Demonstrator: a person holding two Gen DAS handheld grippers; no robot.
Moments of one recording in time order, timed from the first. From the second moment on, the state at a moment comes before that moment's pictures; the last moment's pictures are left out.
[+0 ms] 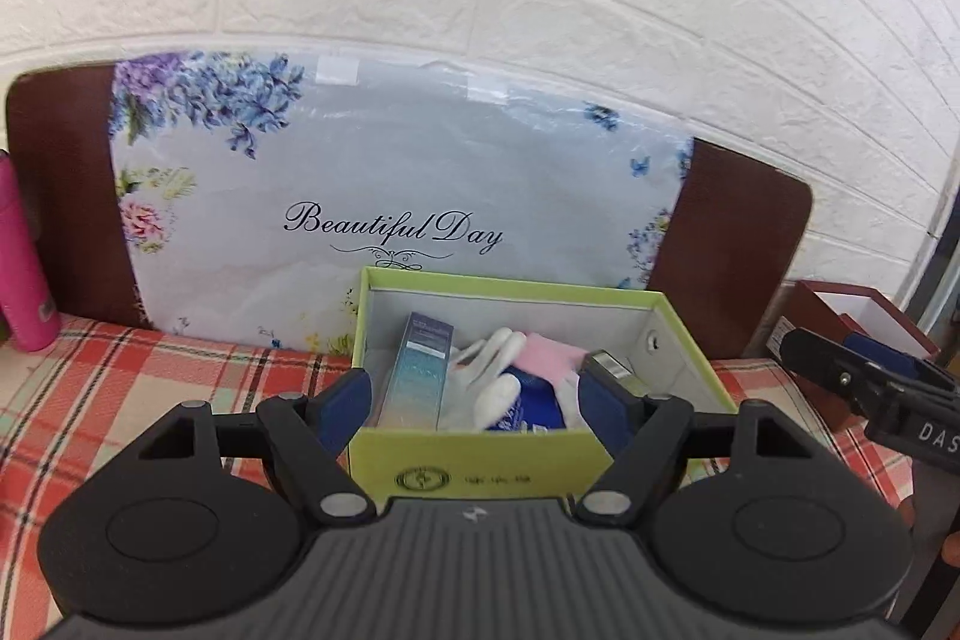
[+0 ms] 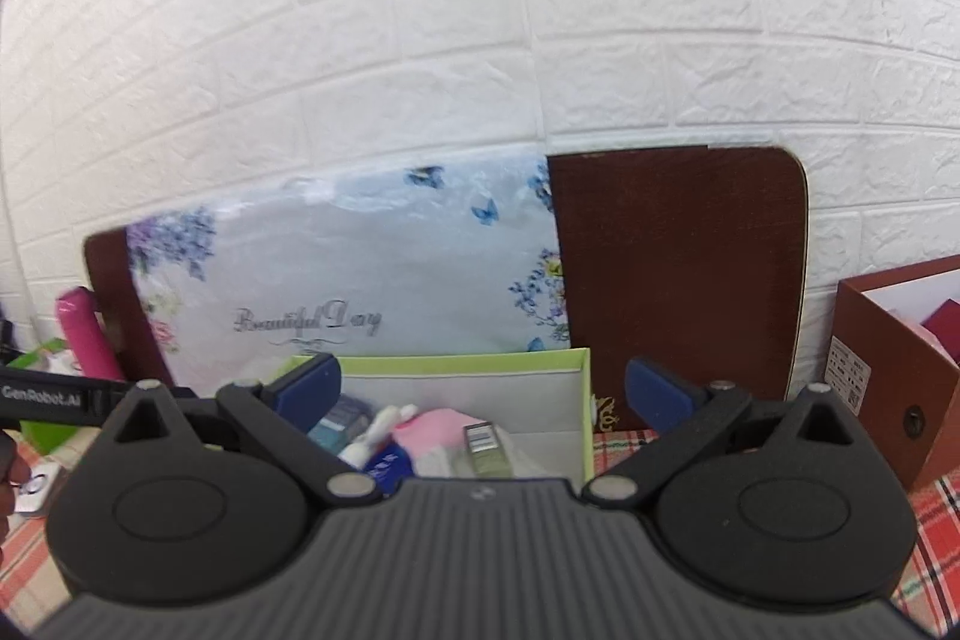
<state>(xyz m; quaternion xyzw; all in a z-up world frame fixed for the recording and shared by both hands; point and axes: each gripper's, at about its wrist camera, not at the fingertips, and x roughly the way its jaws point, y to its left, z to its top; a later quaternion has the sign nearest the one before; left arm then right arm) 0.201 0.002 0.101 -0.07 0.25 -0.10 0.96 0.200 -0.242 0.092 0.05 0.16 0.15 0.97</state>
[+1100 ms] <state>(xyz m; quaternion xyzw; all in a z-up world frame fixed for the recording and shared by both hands) 0.055 0.015 0.005 -0.04 0.37 -0.02 0.93 0.007 -0.218 -0.013 0.01 0.28 0.17 0.94</state>
